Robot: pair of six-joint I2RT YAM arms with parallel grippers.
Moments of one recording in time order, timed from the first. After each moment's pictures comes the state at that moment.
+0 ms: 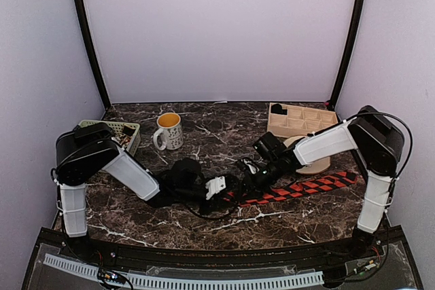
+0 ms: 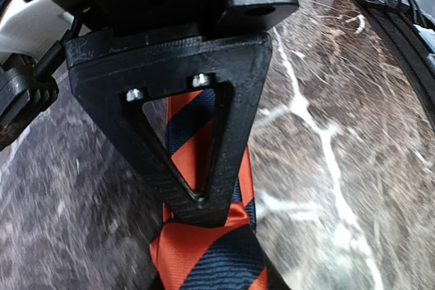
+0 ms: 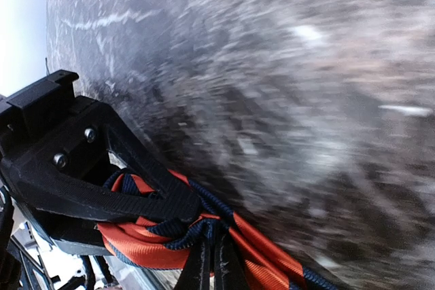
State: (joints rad) left arm -0.96 2.02 0.82 0.64 0.39 0.32; right arm 0.75 1.89 0.98 -0.23 -0.68 0.54
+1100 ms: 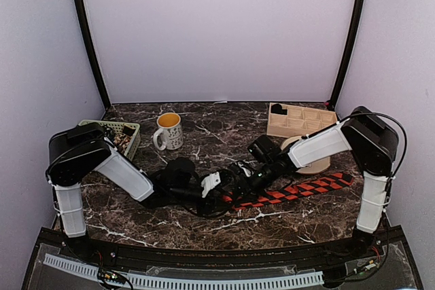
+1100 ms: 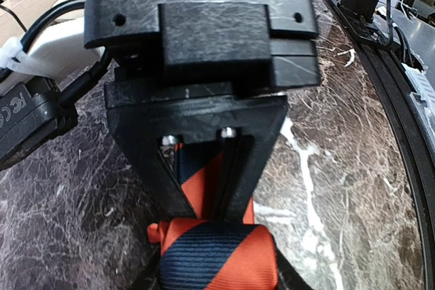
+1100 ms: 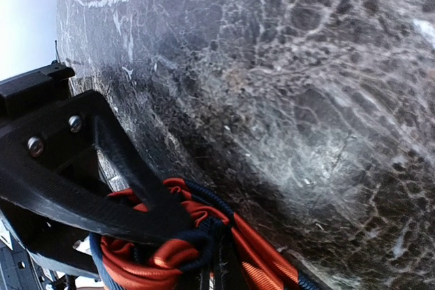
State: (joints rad) left arm -0.97 1.94 0.74 0.69 0.43 0.17; right arm 0.80 1.94 1.01 -0.20 -0.72 0.56
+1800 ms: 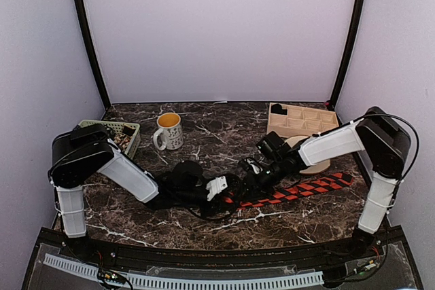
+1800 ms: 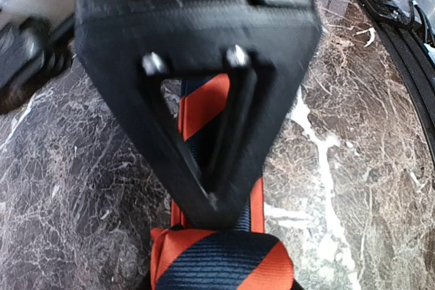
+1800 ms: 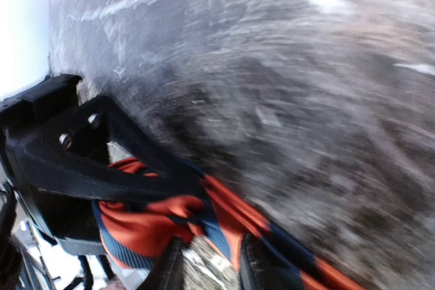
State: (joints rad) left arm -1.00 1.98 0.78 0.61 0.30 0.22; right arm 0.77 1.86 0.96 -0.22 -0.69 0.57
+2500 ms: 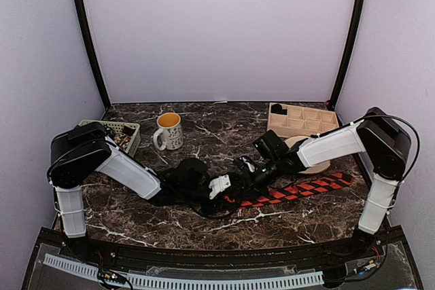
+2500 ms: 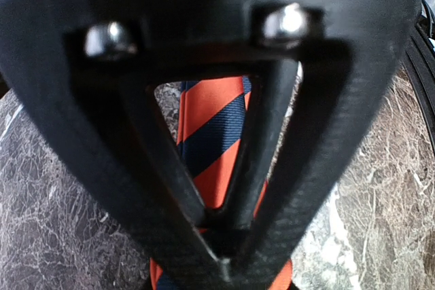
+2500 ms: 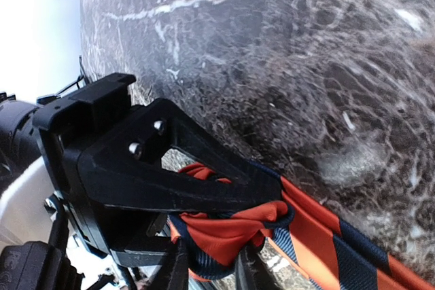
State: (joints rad) left arm -1.00 1.96 0.85 0.45 0.29 0.23; right arm 0.80 1.82 0.95 -0.13 -0.76 0.71
